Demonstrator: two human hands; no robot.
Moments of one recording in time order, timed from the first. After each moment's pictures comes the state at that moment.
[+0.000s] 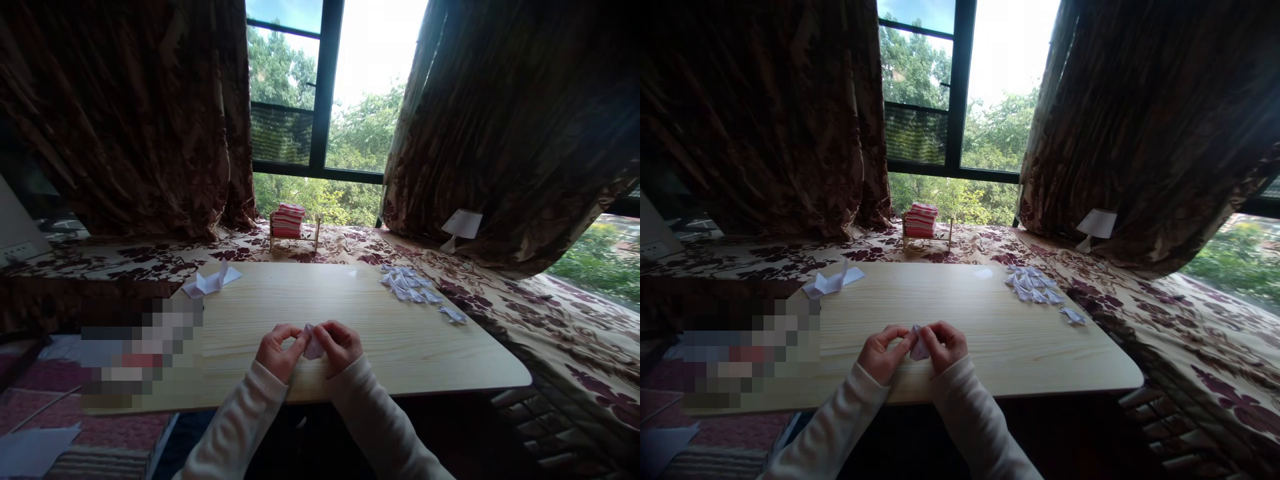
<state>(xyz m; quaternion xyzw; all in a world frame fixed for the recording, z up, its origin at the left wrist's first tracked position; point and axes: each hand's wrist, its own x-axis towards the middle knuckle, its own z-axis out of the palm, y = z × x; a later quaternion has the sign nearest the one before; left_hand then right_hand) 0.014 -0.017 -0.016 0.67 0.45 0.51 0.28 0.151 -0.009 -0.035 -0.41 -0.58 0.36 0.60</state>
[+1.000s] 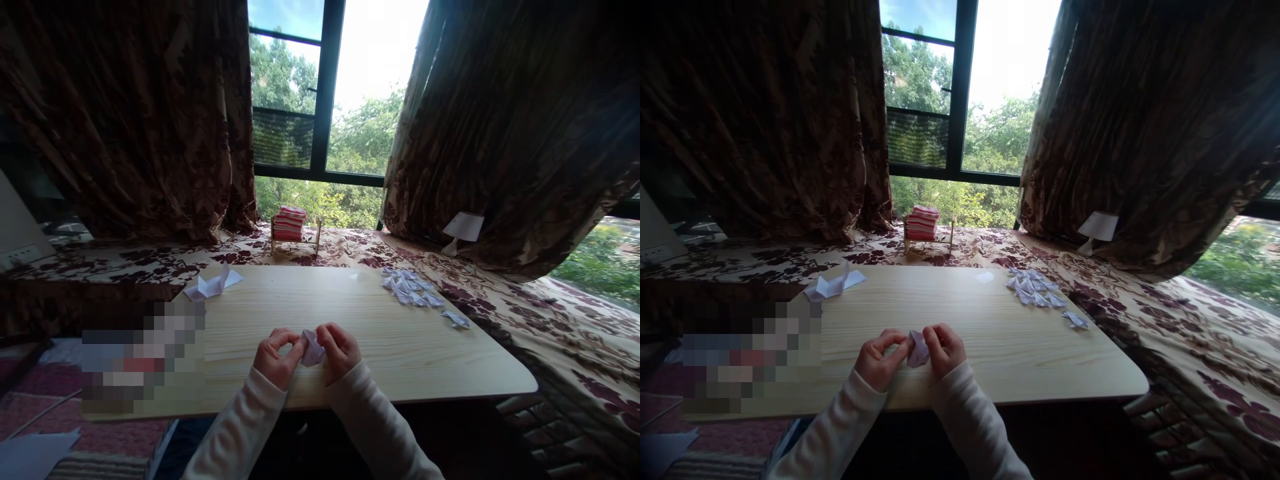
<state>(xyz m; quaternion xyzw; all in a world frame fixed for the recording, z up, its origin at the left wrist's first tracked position) 0.010 -0.016 -0.021 0.66 0.44 0.54 0.28 0.148 -0.009 -0.029 -0.43 -0.58 0.36 0.60</state>
